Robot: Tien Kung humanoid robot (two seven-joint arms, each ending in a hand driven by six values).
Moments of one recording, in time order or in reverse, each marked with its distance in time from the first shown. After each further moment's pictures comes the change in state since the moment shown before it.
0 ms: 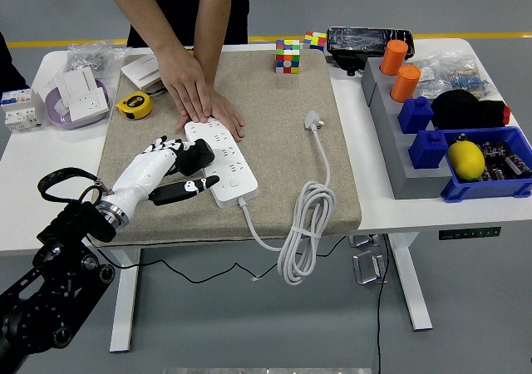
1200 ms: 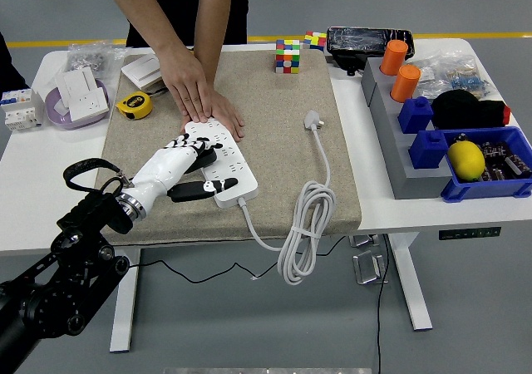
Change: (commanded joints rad) left arm -0.079 -0.007 0.075 0.053 0.020 -0.001 -0.015; right arm 0.006 -0.002 0.004 0.001 0.001 0.000 0.000
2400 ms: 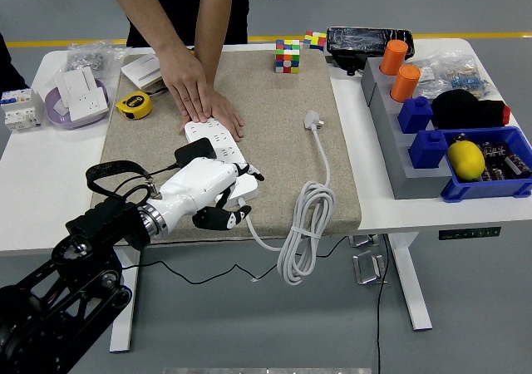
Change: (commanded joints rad) left arm 0.067 0.052 0.103 -0.412 0.085 -0.291 0.164; right arm -0.007 -0.001 -0.002 0.001 0.000 -0.001 -0.001
